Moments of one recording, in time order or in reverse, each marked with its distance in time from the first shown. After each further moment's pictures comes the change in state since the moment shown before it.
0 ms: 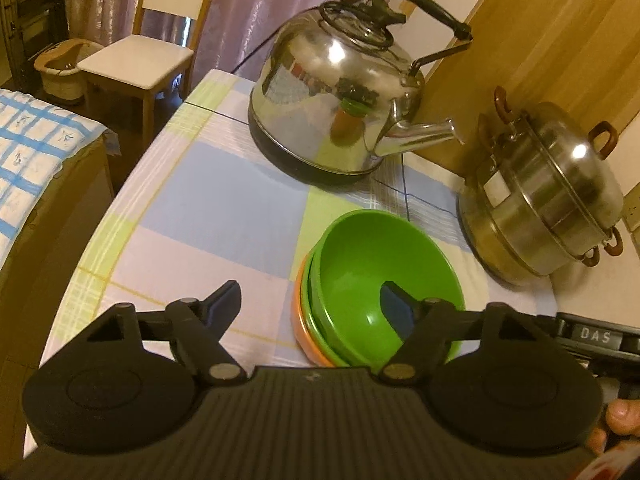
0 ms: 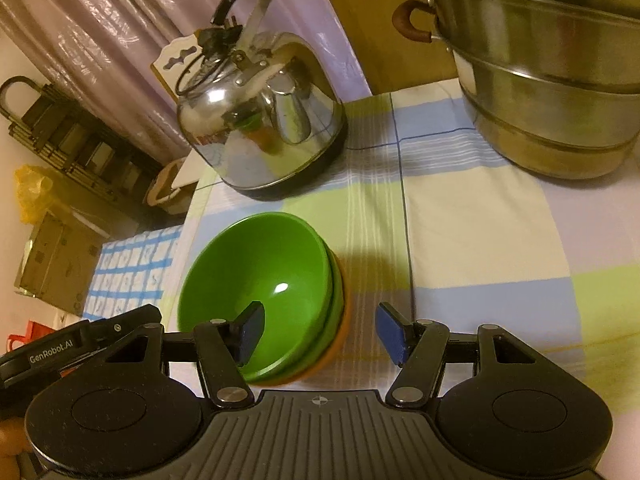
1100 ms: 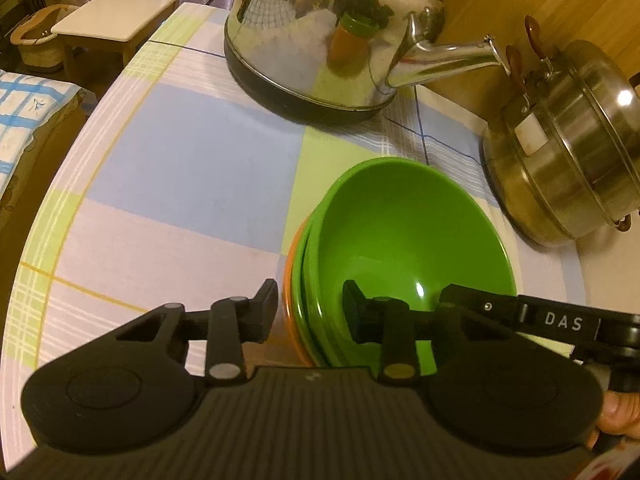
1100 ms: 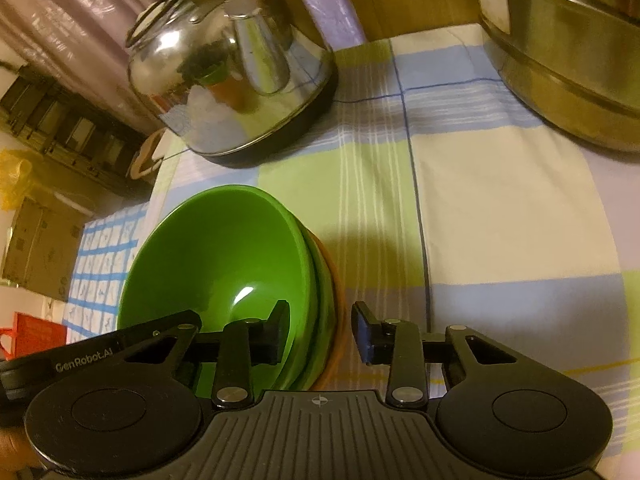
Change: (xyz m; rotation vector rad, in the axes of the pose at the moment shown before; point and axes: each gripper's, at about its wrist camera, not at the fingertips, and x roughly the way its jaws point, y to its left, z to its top) left arm 0.083 -0.004 0.004 0.038 0.182 0.015; right arm 0.076 -0.009 0.006 0.037 0.111 -0.032
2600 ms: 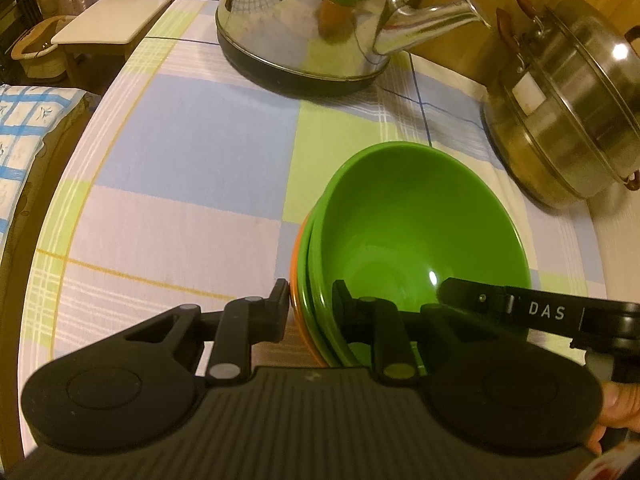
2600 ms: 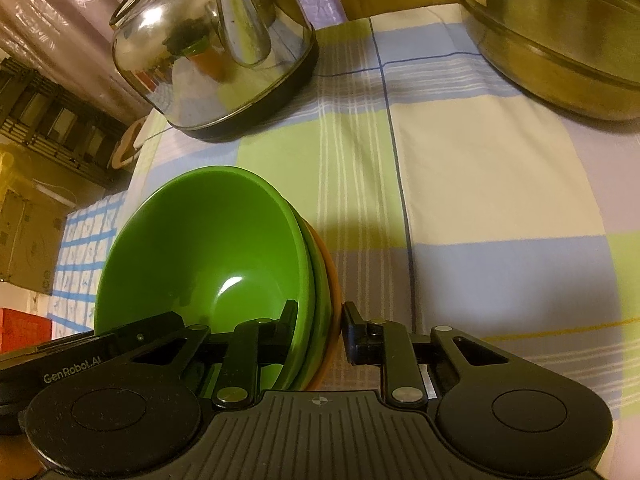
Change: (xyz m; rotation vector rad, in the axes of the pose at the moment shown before) left arm -0.008 -0.017 -0.018 0.074 0.047 0.062; right arm 0.000 0.000 -0.018 0.012 0.035 -0.058
